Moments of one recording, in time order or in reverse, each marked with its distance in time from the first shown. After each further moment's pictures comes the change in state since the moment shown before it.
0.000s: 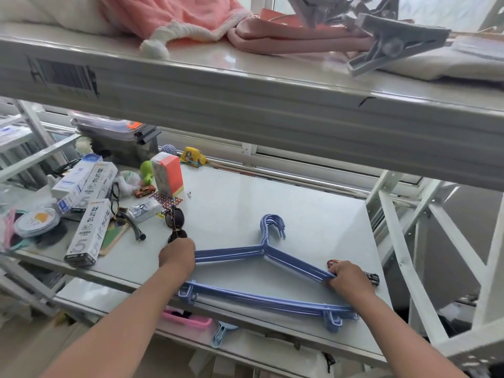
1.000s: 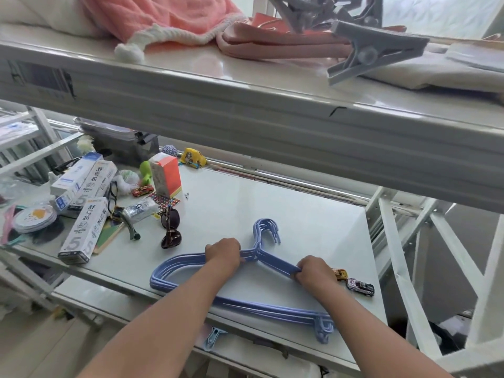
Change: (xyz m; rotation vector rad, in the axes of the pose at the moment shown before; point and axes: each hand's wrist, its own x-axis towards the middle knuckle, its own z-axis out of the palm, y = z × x) left_hand -0.005 0.121 -0.012 -0.127 -0.150 0.105; right_hand 0.020 -0.058 0.001 -0.073 -0.104 -0.122
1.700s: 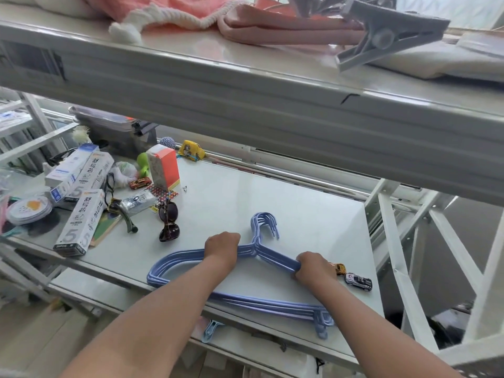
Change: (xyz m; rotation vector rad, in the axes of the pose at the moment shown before) left_hand -0.008 -0.005 0.003 0.184 0.134 0.138; right_hand -0.003 -0.001 0.004 -0.115 0.039 -0.016
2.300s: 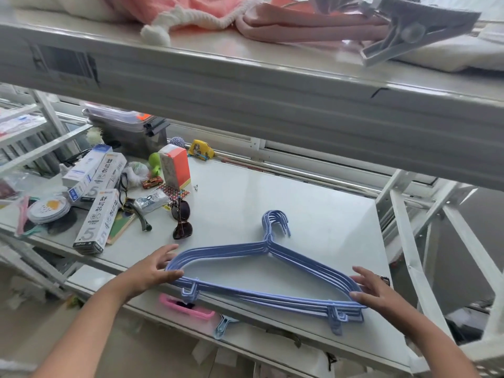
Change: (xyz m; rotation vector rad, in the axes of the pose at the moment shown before) left_hand -0.090 -0.185 0.011 -1.109 -0.279 -0.029; right_hand -0.065 0.120 0.000 0.817 -0.145 -0.048
